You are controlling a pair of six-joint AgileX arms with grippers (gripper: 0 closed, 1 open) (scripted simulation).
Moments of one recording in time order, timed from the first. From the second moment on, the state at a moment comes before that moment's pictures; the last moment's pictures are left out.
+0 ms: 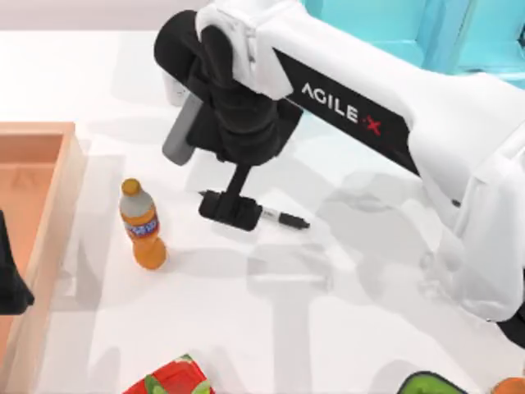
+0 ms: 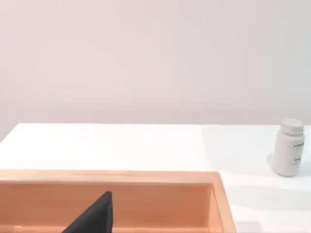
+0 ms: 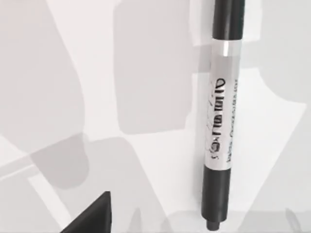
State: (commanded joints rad) left arm 0.00 0.00 0.00 0.00 0.00 0.00; right arm 0.77 2.58 2.49 -1.41 0.19 -0.42
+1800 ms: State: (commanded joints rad) left arm 0.00 0.00 0.00 0.00 0.00 0.00; right arm 0.73 2.64 2.21 -1.07 0.18 -0.46
